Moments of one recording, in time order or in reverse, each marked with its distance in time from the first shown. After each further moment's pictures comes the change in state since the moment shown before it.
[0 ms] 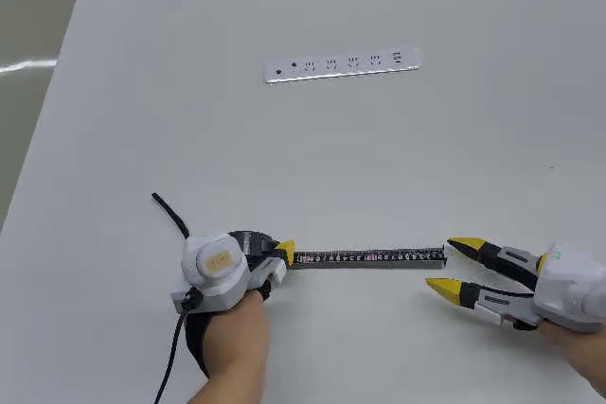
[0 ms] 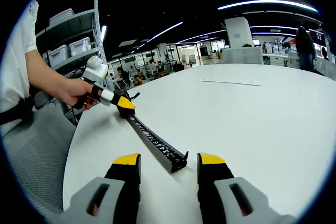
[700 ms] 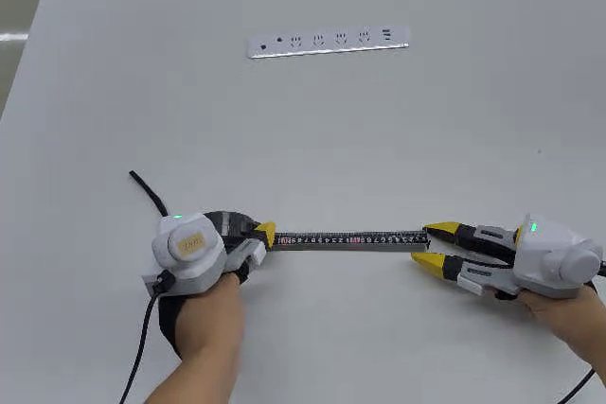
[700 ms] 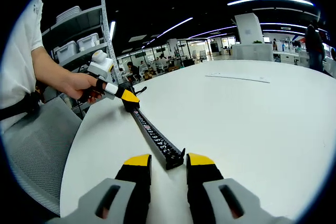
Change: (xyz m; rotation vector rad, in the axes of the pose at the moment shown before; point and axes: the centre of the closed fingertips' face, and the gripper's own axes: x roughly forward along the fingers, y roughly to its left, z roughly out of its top) left arm 0.000 0.000 0.000 0.001 -0.007 0.000; right arm 0.006 -0.002 -0.010 -0.024 0.038 0.094
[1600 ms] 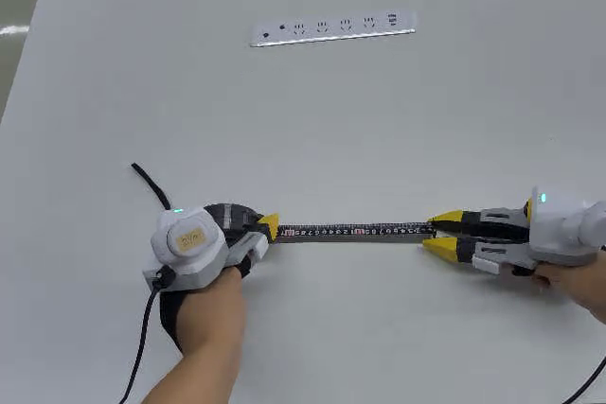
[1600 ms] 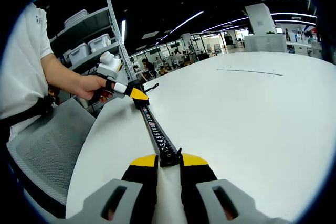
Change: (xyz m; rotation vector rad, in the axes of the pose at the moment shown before) left arm 0.000 -0.001 0.000 0.004 -0.002 -0.003; right arm 0.000 0.003 0.005 0.041 0.043 0.153
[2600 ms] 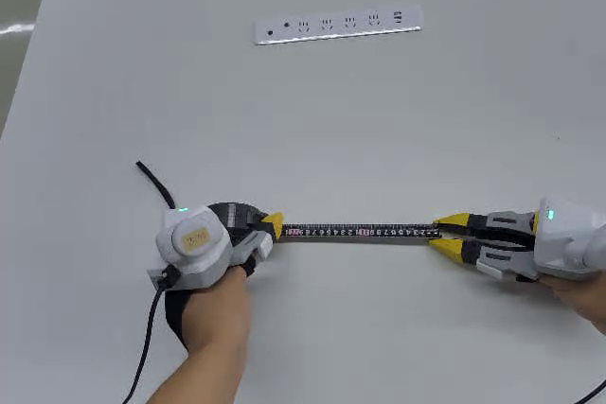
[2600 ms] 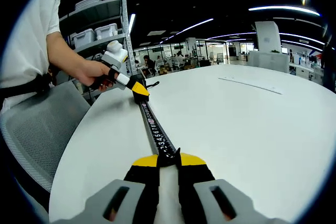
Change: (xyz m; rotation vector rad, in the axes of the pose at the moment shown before) left arm 0.000 0.001 0.000 0.002 -0.001 0.004; right arm 0.001 0.002 -0.002 -0.171 -0.007 -0.055
